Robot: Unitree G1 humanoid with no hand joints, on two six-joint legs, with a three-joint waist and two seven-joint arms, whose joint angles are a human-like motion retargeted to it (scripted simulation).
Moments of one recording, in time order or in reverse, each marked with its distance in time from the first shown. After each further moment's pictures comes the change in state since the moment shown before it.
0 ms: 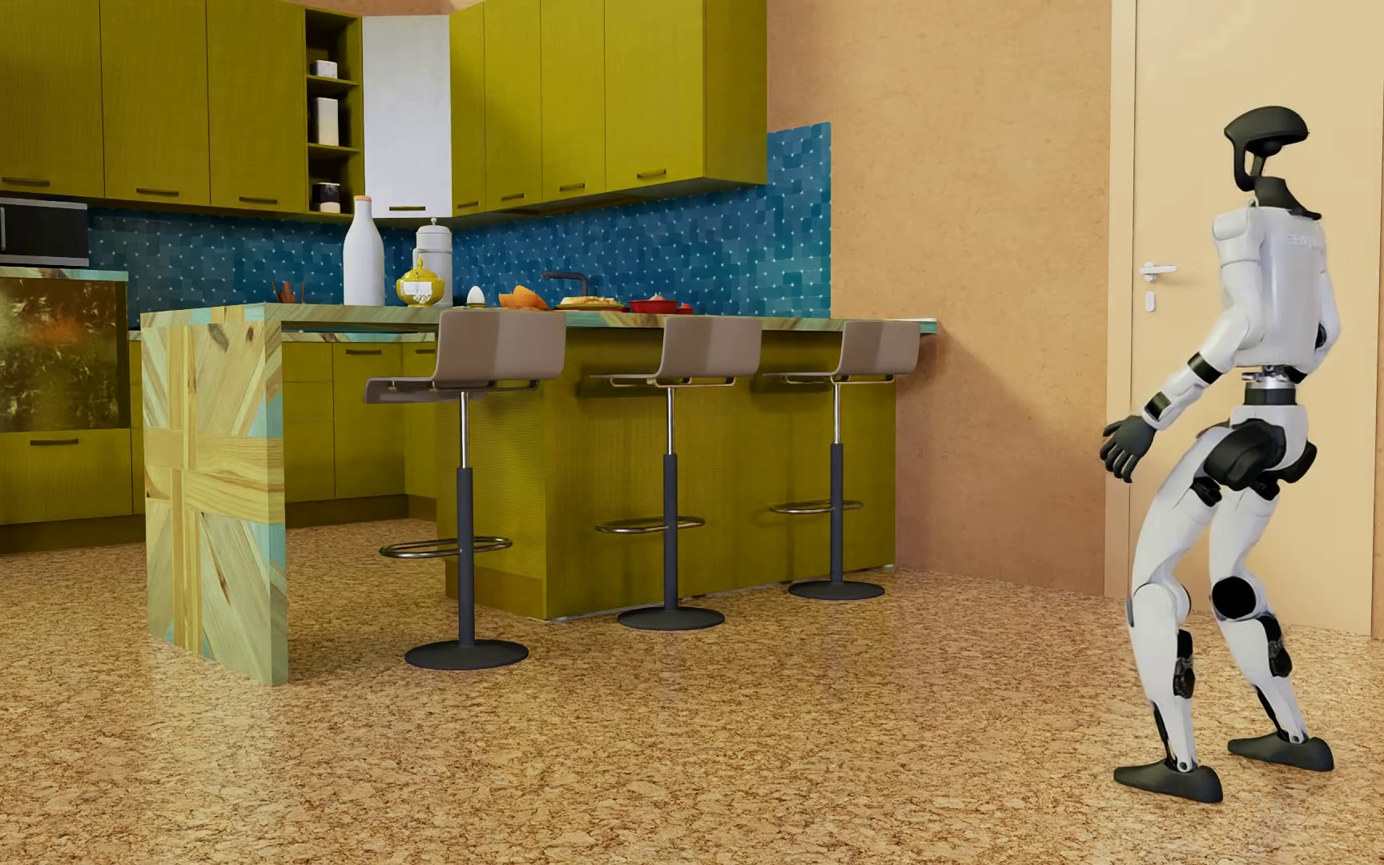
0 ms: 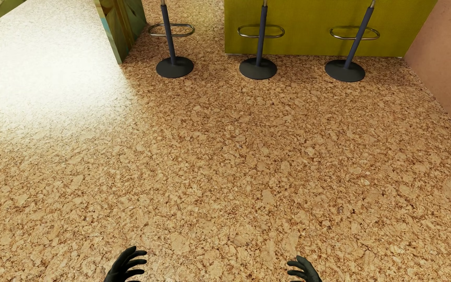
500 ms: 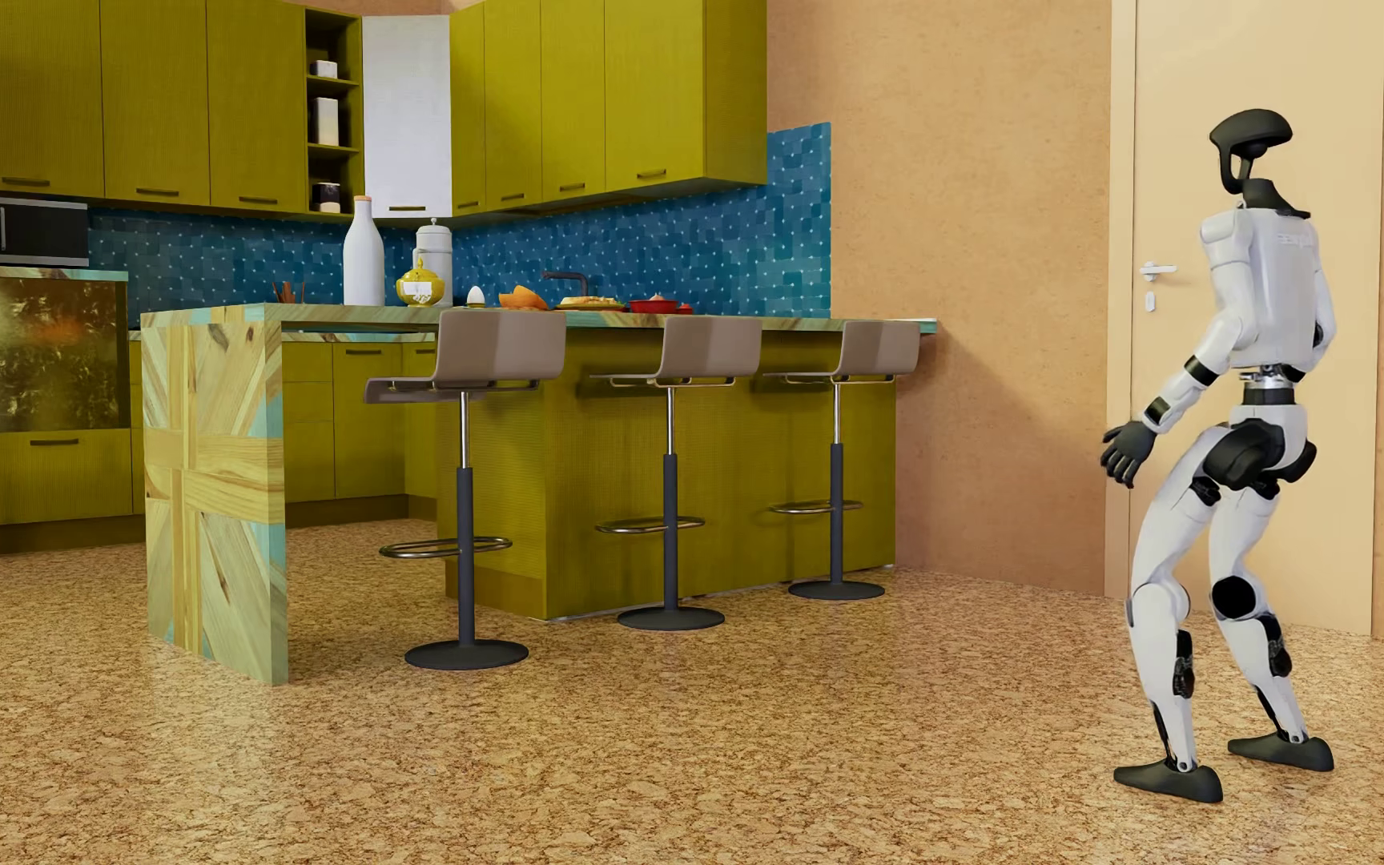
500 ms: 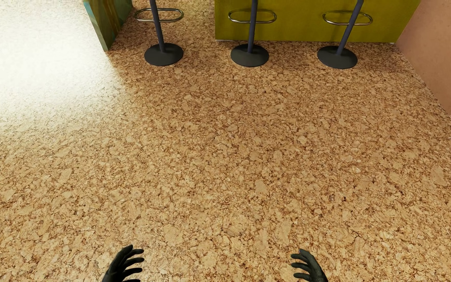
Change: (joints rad) body 0.001 -0.004 -0.021 0.018 0.018 -0.011 0.000 0.001 0.046 0.001 0.001 0.006 -0.026 -0.009 -0.005 -0.006 -0.015 -0.012 -0.013 0.001 0.006 -0.009 -0.002 -0.044 0.009 -0.008 -0.007 0.049 -0.048
